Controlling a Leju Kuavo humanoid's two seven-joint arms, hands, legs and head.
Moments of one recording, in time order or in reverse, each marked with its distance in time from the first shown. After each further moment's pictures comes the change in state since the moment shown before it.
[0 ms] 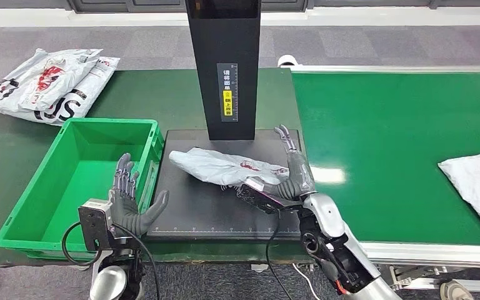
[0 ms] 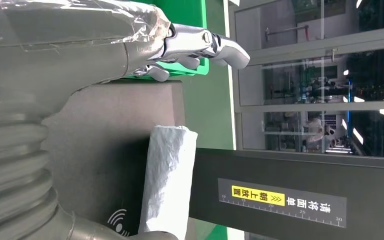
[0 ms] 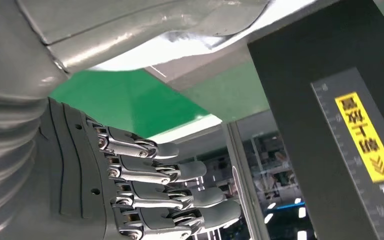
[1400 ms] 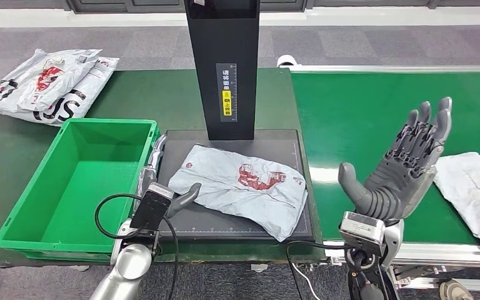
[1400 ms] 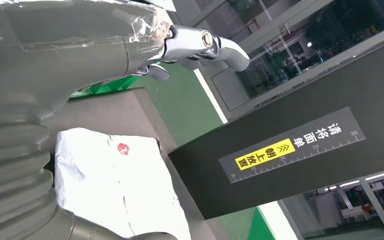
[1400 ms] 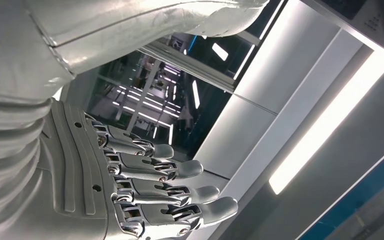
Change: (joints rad) left arm -0.178 0.019 -0.098 0.165 -0.382 0.026 0.052; right arm 0.241 0.136 -0.375 -0.555 -0.386 -0.322 -0.615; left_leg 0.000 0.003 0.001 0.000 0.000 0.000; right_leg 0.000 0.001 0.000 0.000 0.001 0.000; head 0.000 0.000
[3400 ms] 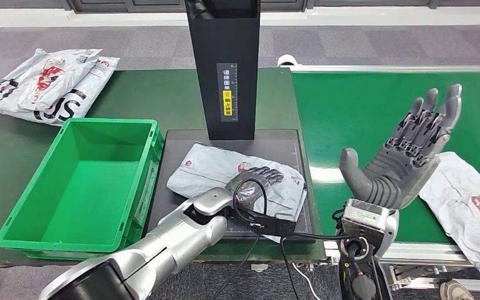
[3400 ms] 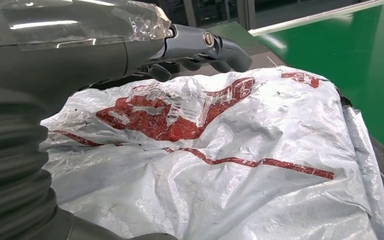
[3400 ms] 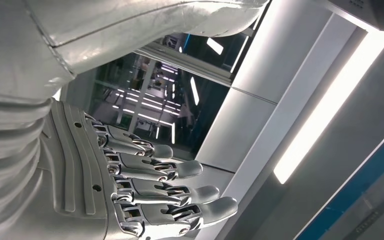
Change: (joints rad) left arm -0.622 -0.235 -0.537 0.964 -0.485 -0.278 0.187; right arm -0.053 0.072 0.000 0.002 0.003 0.001 0.023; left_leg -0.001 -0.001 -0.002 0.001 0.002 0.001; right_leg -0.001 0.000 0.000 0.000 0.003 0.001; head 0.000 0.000
